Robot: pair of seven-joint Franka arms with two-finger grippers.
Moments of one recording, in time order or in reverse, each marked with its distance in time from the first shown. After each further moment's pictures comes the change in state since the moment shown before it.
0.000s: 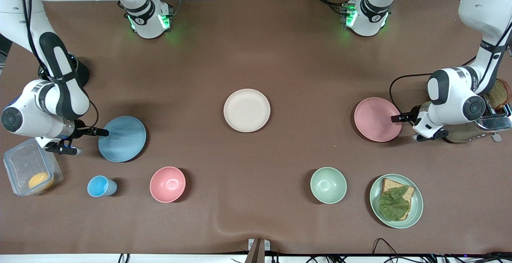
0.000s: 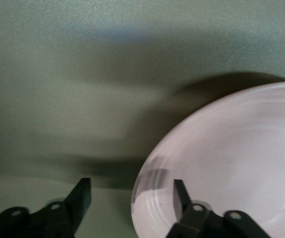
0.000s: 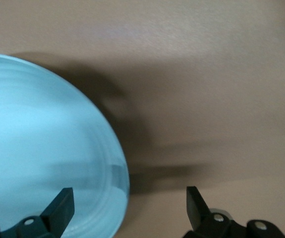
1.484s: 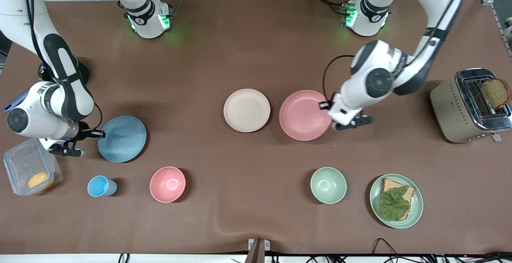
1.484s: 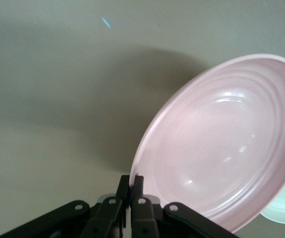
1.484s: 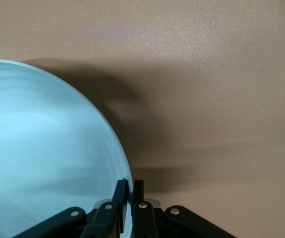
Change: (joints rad) left arm -0.195 -0.071 -0.500 0.175 -0.008 -0.219 -0.712; right arm 0.004 -0.001 0.008 0.009 0.004 0.000 0.000
